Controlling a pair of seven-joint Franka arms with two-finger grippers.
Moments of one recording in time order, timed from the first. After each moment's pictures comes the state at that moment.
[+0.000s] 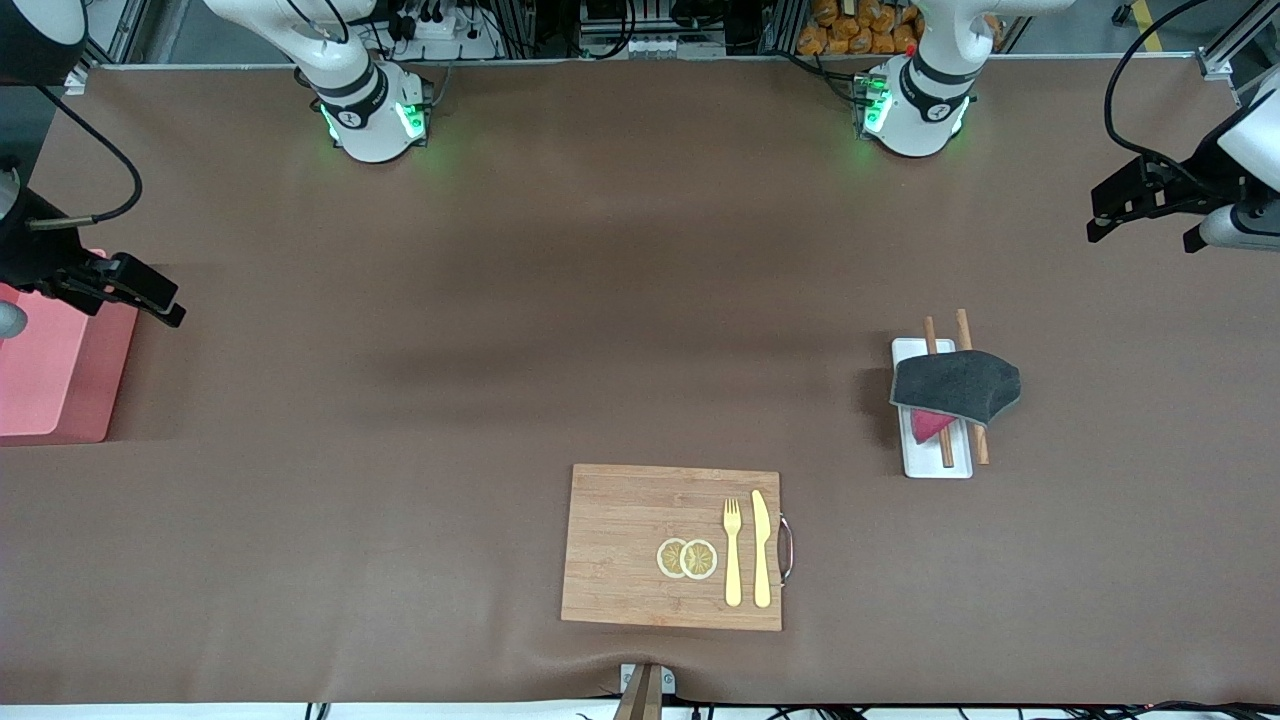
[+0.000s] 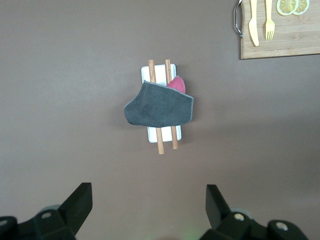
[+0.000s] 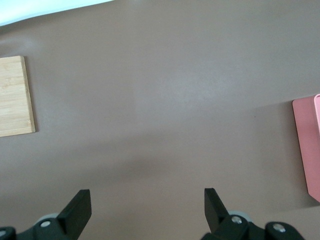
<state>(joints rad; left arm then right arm) -0.08 -0.03 0.01 -1.54 -0.01 1.50 0.06 0.01 0.04 0.01 -1.56 0.02 1.67 0.18</state>
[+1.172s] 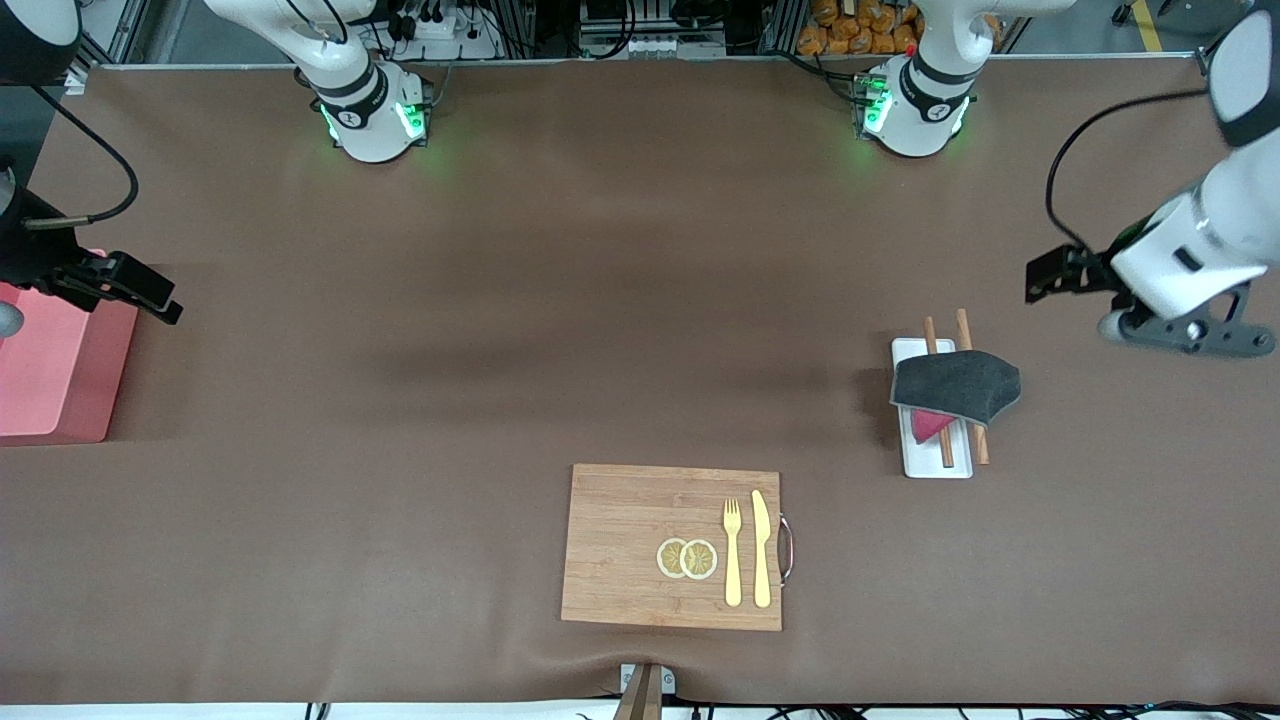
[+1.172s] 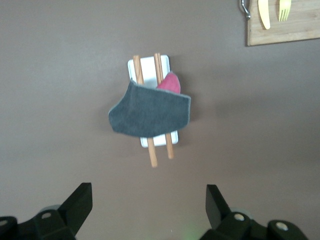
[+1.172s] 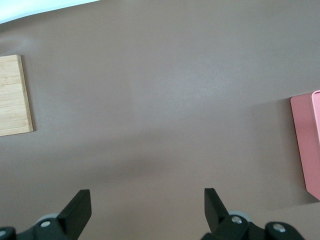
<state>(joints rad) -0.10 0.16 0.00 -1.53 -0.01 1.58 0.07 0.00 0.04 0.01 -1.55 0.02 1.66 0.19</state>
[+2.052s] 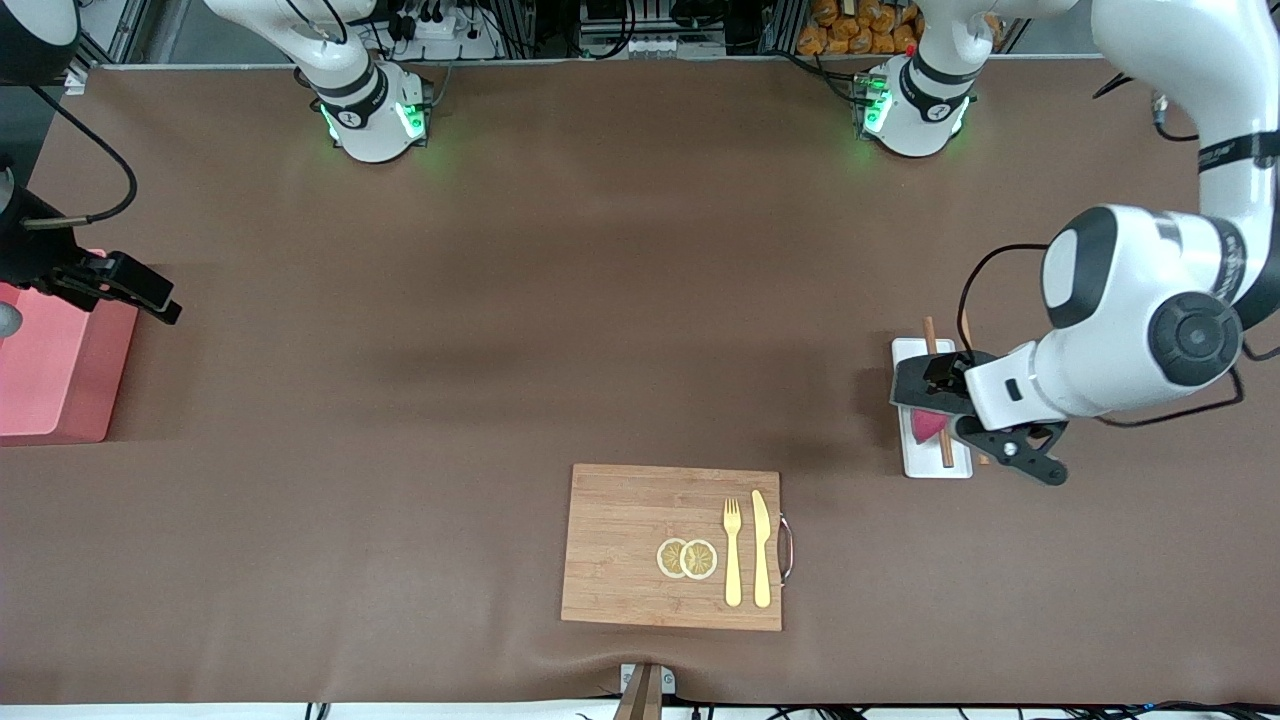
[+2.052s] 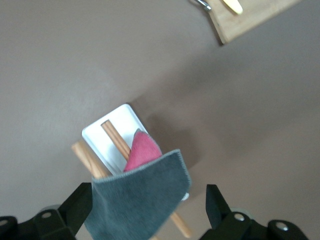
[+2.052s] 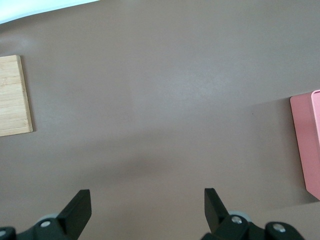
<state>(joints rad) -0.15 0.44 -0.02 -1.52 -0.05 1.85 0.48 0.00 0.04 0.01 -1.55 0.02 1.66 0.19</state>
